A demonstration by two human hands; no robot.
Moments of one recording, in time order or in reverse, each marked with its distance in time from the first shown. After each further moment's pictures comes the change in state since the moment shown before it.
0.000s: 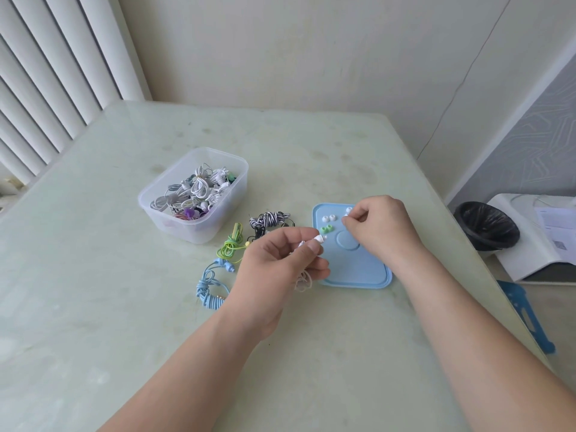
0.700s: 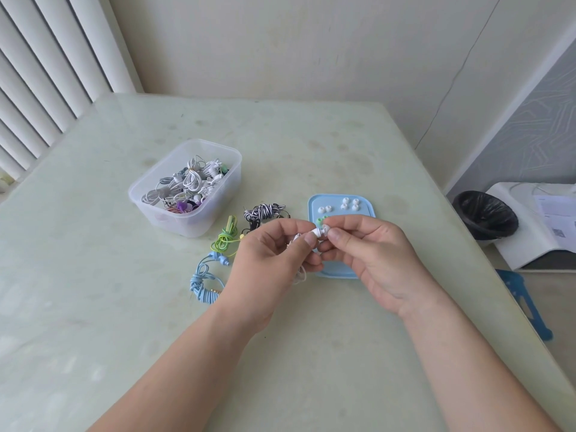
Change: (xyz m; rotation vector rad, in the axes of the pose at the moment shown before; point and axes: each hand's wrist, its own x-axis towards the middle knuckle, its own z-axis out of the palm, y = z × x) left_hand -0.002 0.000 0.000 0.173 -0.014 0.098; right_hand -0.074 -0.016 -0.003 1.190 -0.316 0.110
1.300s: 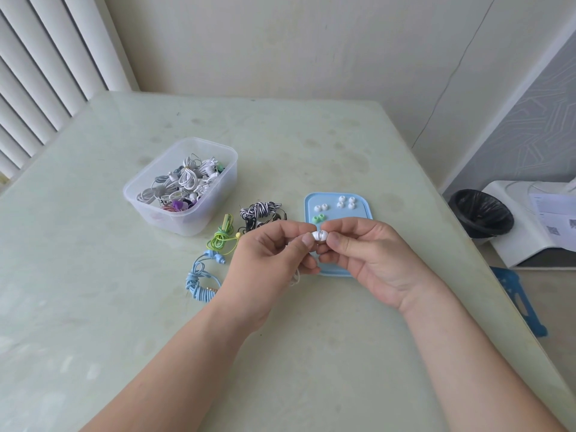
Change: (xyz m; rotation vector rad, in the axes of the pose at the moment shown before) left_hand -0.002 0.000 0.001 0.034 -0.028 0.012; right_hand 0.001 -0.004 -0.009 0.097 -0.113 0.126
